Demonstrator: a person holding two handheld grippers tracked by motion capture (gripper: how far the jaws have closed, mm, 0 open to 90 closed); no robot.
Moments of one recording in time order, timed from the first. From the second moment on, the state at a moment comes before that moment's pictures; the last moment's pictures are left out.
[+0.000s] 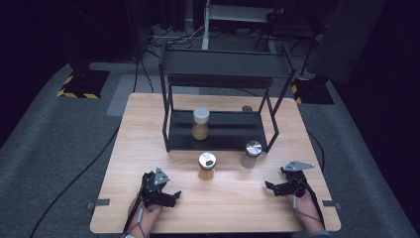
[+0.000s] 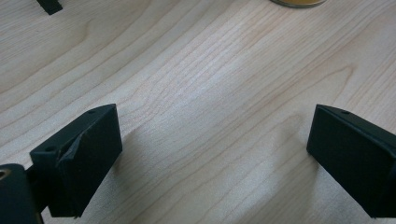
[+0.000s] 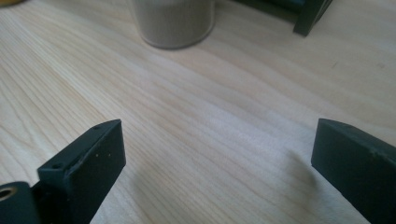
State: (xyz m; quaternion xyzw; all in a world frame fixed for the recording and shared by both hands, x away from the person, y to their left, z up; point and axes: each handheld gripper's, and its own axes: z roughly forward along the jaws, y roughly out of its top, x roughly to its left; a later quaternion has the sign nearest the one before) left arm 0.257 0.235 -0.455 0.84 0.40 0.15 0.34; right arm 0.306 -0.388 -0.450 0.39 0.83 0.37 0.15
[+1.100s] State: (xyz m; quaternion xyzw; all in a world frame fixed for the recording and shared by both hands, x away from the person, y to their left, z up) left arm 0.258 0.235 -0.454 0.84 0.40 0.15 0.34; right arm 0.294 -0.356 -0.359 0.31 0.83 0.43 0.19
